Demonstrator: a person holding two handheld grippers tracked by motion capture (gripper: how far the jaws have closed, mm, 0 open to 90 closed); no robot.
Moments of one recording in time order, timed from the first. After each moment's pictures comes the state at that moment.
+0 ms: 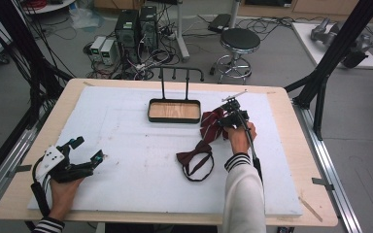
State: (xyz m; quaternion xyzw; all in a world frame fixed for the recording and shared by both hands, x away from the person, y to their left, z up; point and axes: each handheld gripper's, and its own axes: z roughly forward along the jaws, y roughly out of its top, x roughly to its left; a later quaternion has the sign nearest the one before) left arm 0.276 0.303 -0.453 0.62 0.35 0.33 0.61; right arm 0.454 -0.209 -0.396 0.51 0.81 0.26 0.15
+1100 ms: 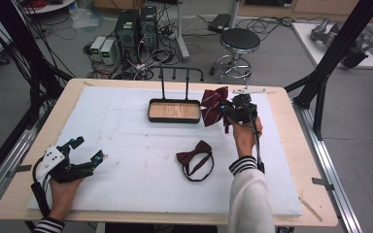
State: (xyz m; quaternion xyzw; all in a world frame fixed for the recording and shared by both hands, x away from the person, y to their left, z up) left arm 0.275 0.302 -0.453 0.62 0.35 0.33 0.61; right arm 0.424 -0.220 -0.351 0.46 0.74 0.41 0.25
